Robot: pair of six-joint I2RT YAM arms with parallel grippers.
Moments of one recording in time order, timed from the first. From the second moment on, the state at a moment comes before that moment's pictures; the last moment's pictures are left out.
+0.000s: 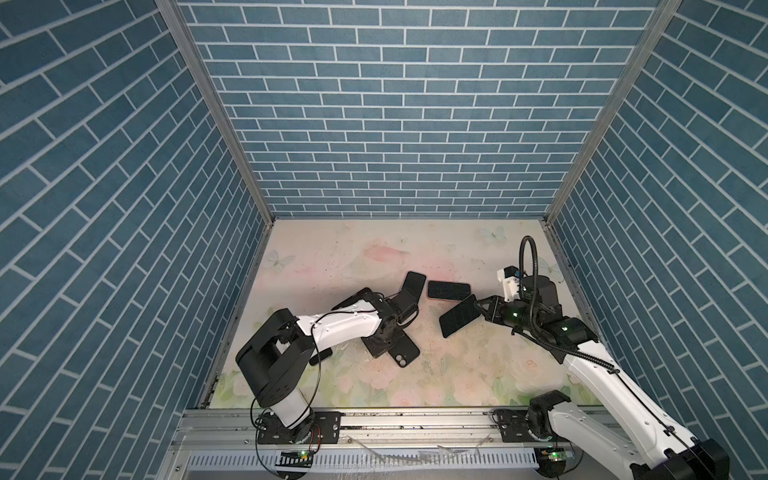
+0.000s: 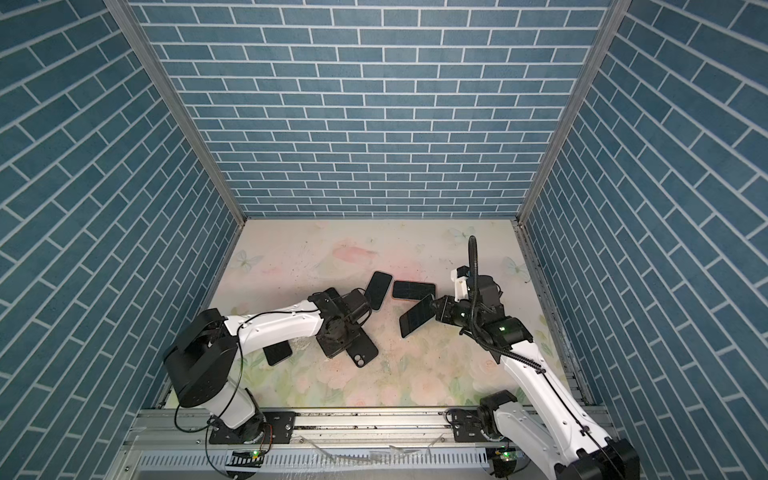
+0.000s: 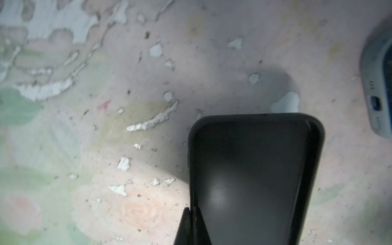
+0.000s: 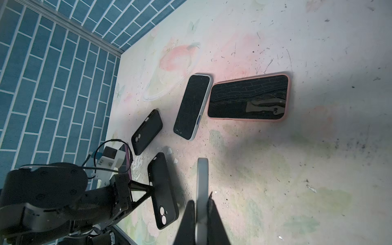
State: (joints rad) left arm -0.88 1.65 1.02 -0.86 -0.06 -1.57; right arm 0.37 0.89 0.69 -0.46 -0.38 0.60
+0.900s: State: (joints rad) left arm -0.88 1.70 1.29 -1.15 -0.21 -0.84; right arm 0.35 0.88 0.69 -0.46 -0.38 0.58
